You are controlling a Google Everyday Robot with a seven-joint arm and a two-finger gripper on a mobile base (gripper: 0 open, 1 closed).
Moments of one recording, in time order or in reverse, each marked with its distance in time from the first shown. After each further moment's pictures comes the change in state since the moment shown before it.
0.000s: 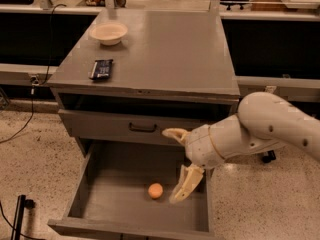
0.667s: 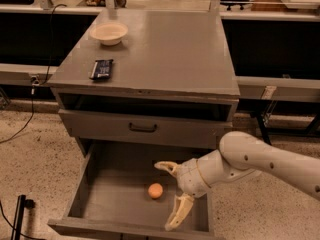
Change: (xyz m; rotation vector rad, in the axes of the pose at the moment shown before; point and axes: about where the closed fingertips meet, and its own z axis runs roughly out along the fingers) arm 0.075 0.040 0.095 -0.156 -0.092 0.032
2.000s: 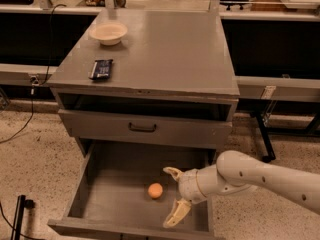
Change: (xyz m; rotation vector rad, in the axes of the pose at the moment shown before) arm 0.081 -0.030 0.035 0.143 0.059 0.097
